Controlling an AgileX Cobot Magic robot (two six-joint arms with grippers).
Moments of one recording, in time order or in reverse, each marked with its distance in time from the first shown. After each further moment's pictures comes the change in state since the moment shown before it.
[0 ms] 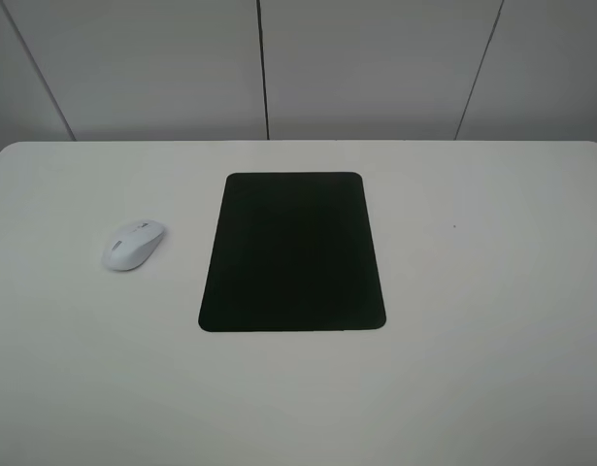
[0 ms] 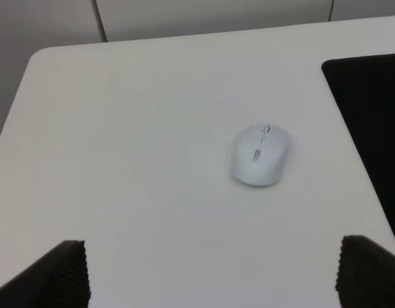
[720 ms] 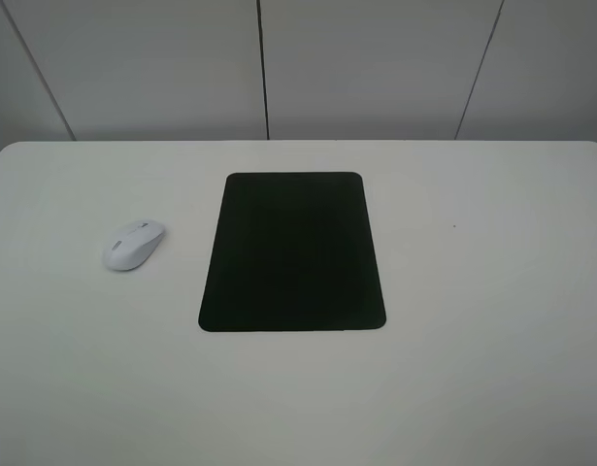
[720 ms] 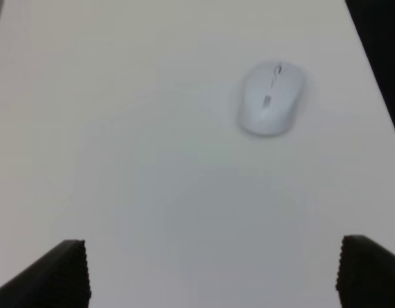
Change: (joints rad) left arm 0.000 0.413 -0.059 0.010 -0.062 0.040; right arm 0.000 0.000 0.000 0.000 0.000 0.000
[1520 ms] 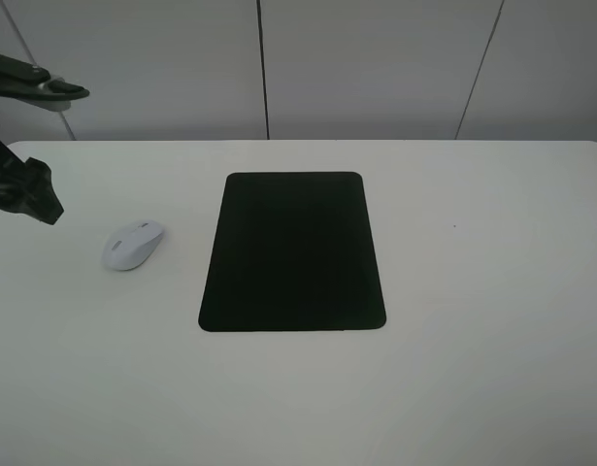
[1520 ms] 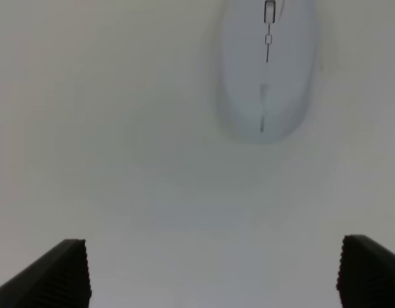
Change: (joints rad) left arm -0.015 1.036 -0.341 -0.028 -0.213 0.226; right arm 0.000 0.000 0.000 0.000 0.000 0.000
